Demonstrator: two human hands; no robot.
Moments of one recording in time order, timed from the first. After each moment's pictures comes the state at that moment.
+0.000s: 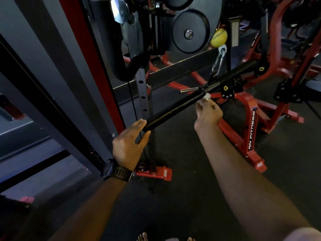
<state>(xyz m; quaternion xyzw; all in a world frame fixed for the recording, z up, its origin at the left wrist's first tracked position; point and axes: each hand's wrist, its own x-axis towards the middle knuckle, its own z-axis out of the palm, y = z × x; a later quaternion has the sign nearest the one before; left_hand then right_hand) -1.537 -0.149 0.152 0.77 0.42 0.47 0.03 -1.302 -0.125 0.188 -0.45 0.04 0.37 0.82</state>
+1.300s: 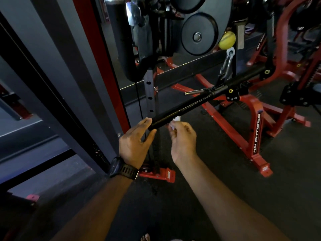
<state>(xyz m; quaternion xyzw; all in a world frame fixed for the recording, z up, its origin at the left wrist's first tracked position) -1.541 -0.147 0.157 0.77 0.42 0.48 0.03 -1.408 -0.176 0.184 -0.42 -0.06 0.48 0.76</state>
